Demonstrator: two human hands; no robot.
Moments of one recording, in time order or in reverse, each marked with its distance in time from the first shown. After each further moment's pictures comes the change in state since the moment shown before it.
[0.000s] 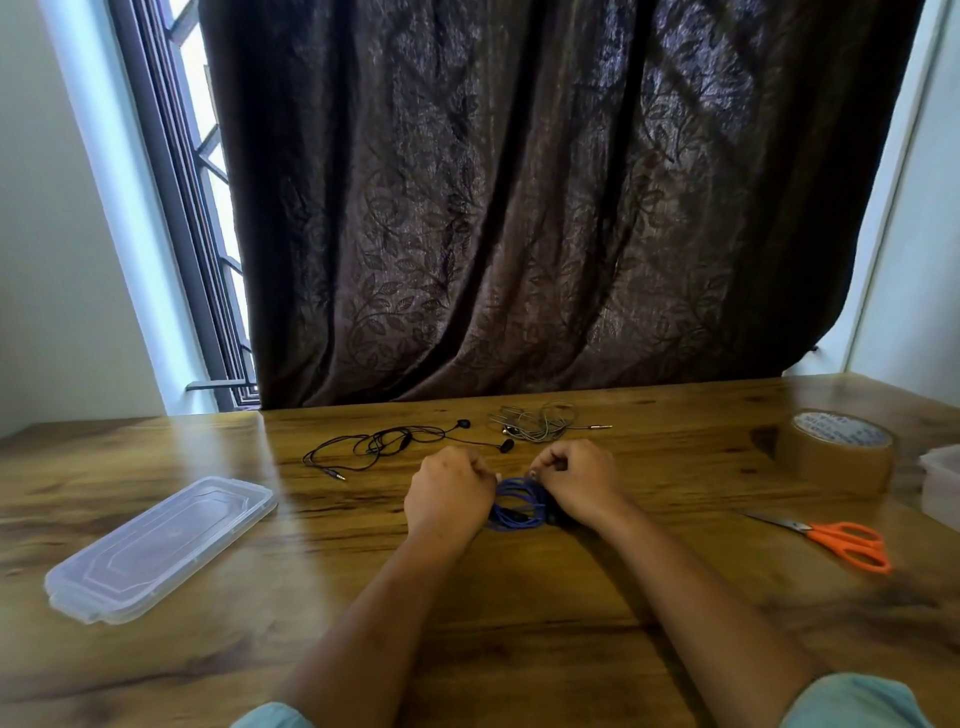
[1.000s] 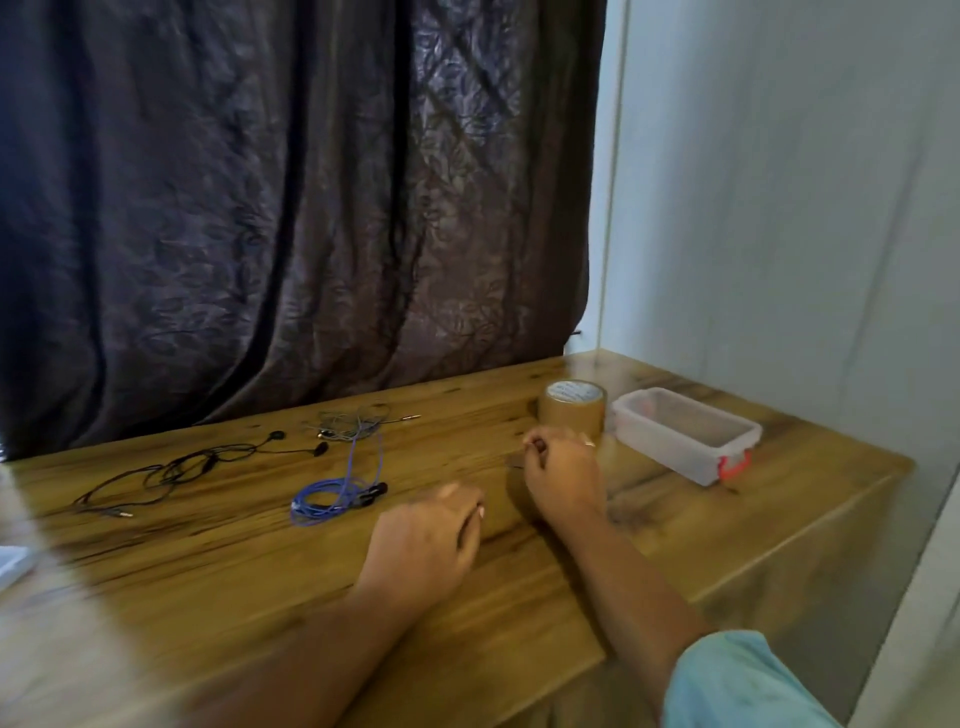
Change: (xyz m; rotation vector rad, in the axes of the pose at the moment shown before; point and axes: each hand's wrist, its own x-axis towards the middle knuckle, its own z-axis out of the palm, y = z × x) left_hand -0.113 0.080 0.050 0.170 -0.072 0.905; right_hand -0.104 0.094 -0.115 -0.300 0.539 0.141
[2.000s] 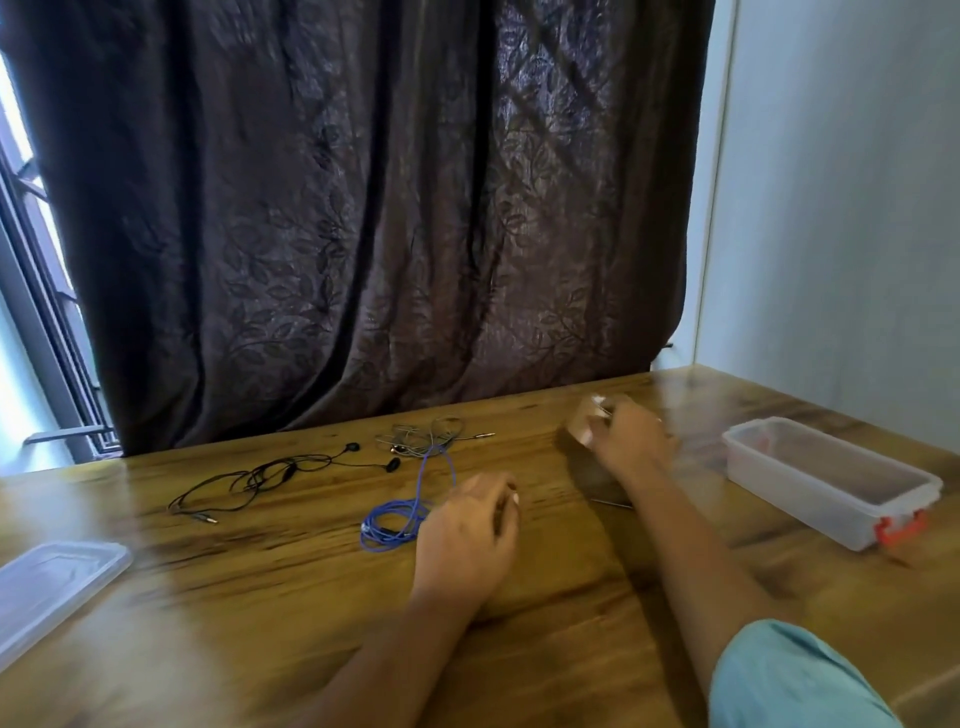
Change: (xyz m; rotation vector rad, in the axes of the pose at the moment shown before) left_hand 0.025 -0.039 0.013 -0.126 0.203 -0.248; right_hand 0.095 -0.010 0.037 0.026 -0.121 0.214
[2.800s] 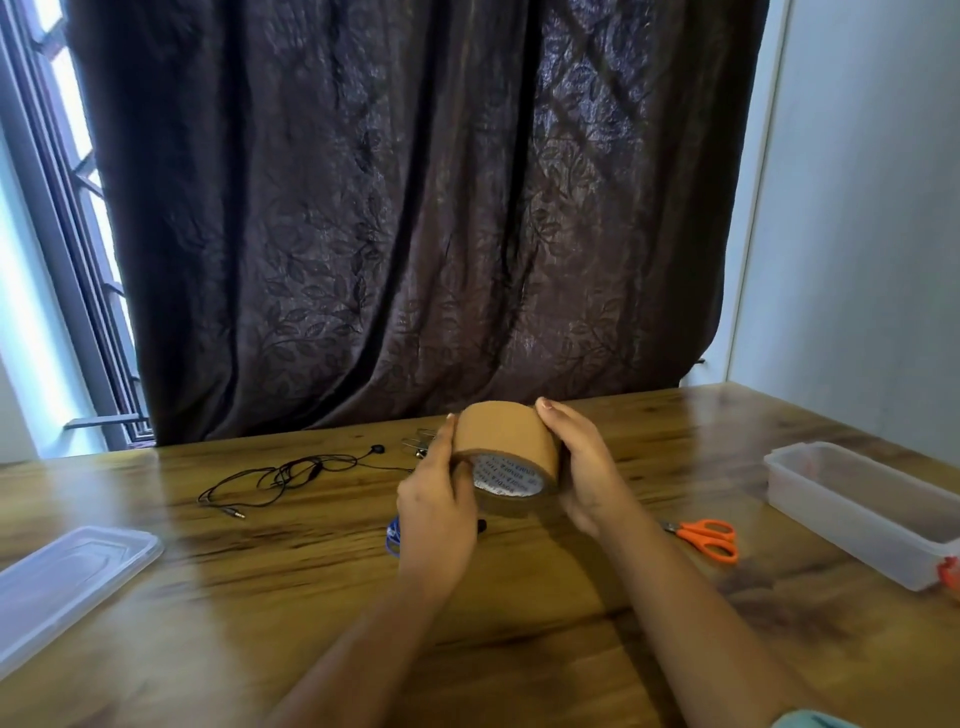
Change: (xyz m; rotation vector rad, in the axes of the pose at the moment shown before) left_hand 0.018 -0.016 -0.033 -0.305 0.236 -0.334; right_hand -0.064 -0.072 0.011 1.270 -0.538 -0.157
